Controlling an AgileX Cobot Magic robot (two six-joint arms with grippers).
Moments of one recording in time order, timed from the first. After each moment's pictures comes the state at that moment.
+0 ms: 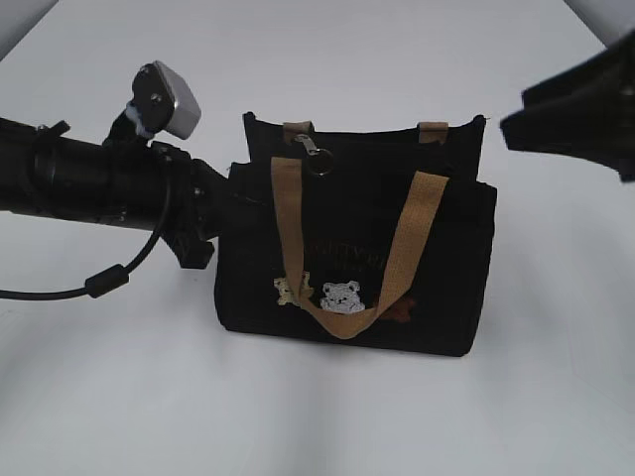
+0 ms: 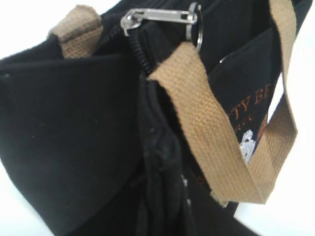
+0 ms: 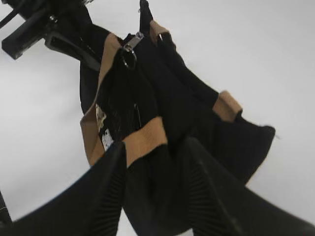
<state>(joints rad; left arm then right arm) -0.34 1.74 -0.84 -1.70 0.65 2.35 0.05 1.24 -0.88 1.05 0.78 -1.46</state>
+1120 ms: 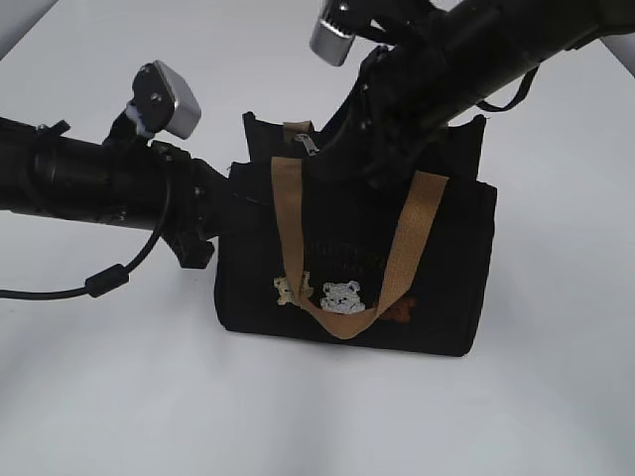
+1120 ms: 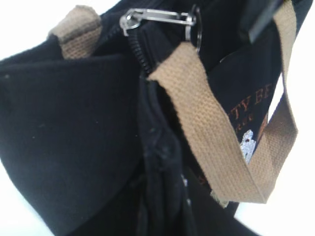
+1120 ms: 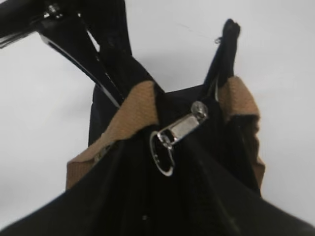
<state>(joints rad) -0.34 1.74 -0.84 -1.70 0.65 2.35 0.42 1.73 -1.28 0.77 0.72 -1.39</state>
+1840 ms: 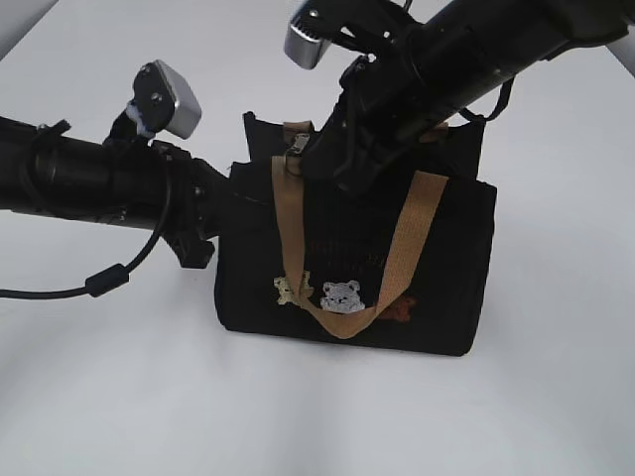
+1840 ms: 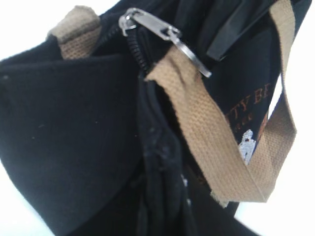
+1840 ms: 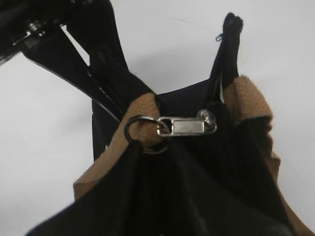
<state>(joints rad) -0.34 1.74 -0.84 -1.70 0.65 2.35 0.47 1.75 -1.28 0.70 0.65 -1.17</state>
